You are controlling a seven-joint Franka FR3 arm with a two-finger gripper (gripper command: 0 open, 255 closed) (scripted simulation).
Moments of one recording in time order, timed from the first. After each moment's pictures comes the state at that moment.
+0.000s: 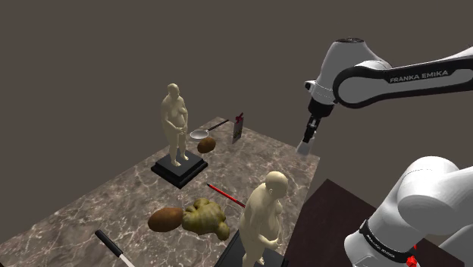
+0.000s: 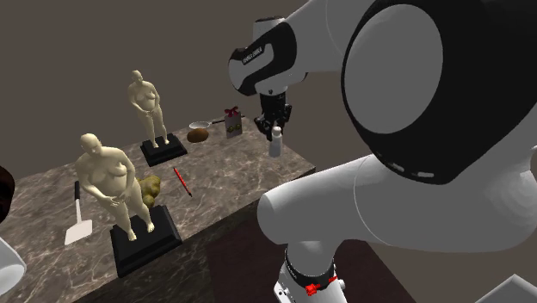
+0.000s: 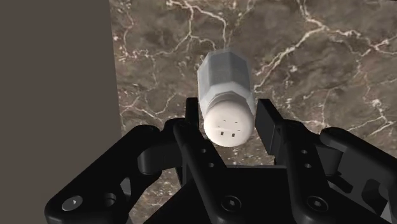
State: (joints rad) arm -0.01 -0.71 -0.08 -2.72 -0.16 2.09 -0.31
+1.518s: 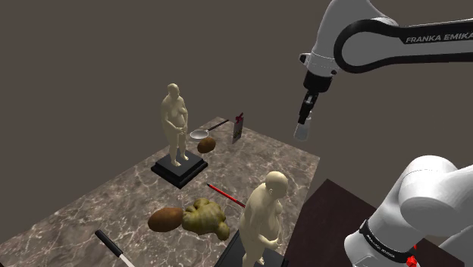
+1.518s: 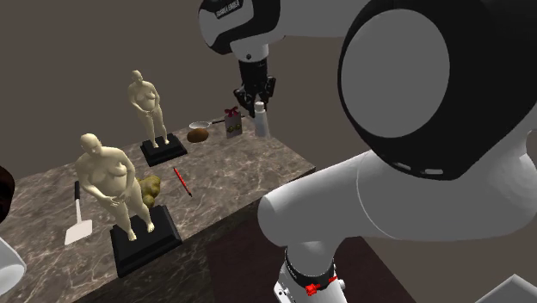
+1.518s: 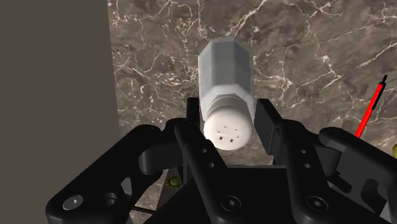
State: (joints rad) arm 0.04 -0.68 0.02 -2.47 -0.09 1.86 -0.23
